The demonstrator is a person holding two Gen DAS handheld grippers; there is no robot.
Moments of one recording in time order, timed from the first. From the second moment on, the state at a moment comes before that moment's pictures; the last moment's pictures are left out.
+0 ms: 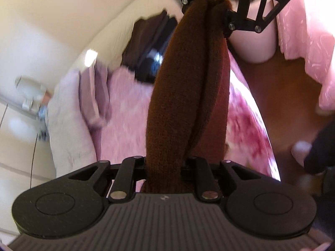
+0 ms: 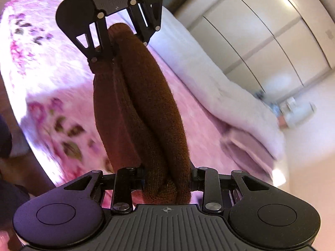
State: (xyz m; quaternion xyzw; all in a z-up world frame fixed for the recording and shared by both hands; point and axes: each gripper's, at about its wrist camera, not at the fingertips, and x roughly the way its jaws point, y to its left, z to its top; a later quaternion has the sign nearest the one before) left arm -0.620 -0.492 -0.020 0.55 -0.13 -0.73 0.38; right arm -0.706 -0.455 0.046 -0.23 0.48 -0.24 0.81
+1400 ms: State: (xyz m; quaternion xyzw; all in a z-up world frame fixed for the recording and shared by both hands) left arm -0.894 -1.051 -0.067 0.49 -0.26 -0.73 0.40; right arm -0.993 -0.991 0.089 -0.31 0.45 -0.38 0.75
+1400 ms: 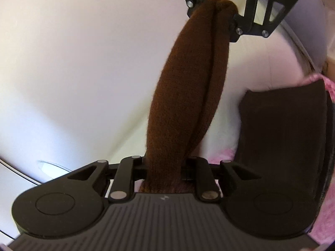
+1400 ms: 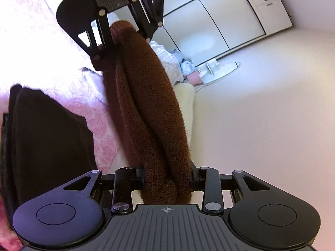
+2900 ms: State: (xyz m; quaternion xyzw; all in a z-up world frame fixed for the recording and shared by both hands) left arm -0.864 -0.996 -0.196 0.55 -0.10 -0.75 0.36; right arm -0.990 -0.942 -0.080 -0.20 0.61 -0.34 0.69
